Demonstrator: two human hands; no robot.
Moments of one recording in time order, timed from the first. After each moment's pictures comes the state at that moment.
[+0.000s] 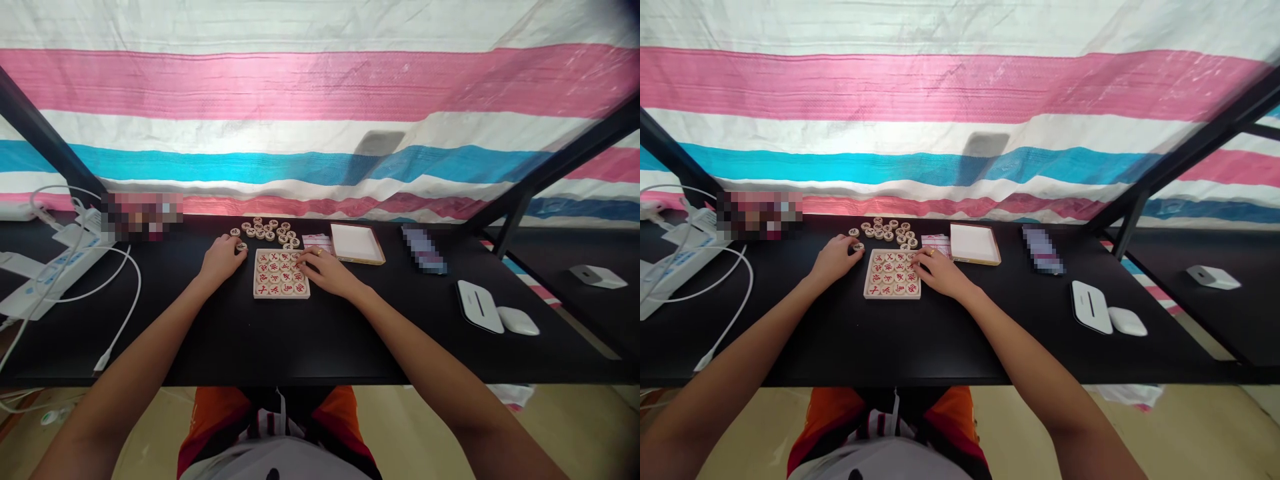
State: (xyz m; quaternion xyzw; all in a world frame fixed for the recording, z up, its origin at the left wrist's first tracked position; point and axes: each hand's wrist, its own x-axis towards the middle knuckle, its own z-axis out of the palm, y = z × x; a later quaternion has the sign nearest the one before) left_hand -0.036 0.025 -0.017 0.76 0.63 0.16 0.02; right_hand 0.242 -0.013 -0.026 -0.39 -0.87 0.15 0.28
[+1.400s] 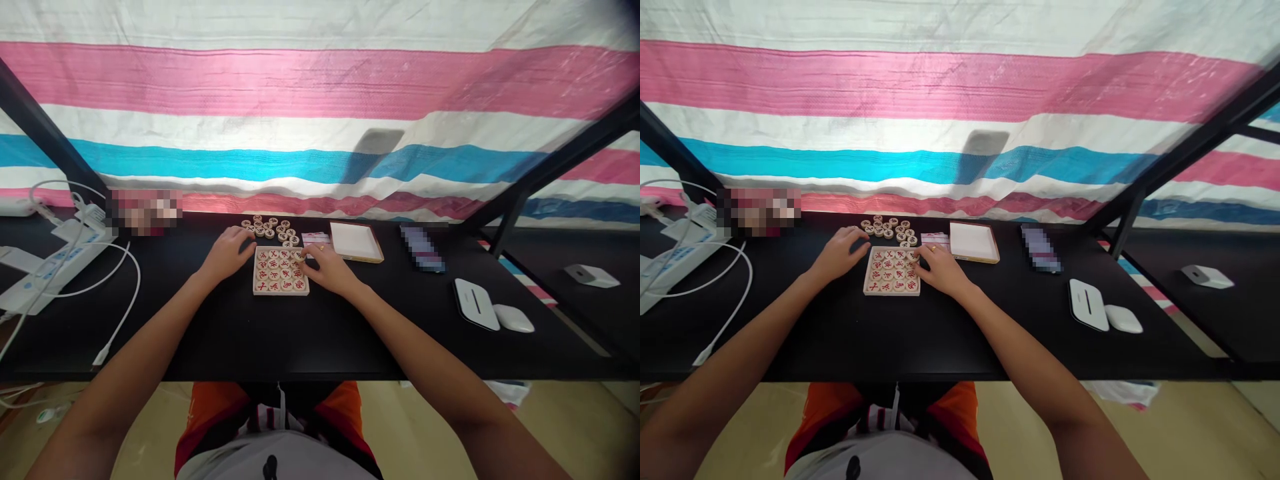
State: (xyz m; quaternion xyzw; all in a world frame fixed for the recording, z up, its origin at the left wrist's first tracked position) left_hand -0.032 0.018 -0.008 0.85 0.45 0.28 0.02; right_hand 0.237 -0.020 -0.022 -0.43 -0.85 0.06 0.30
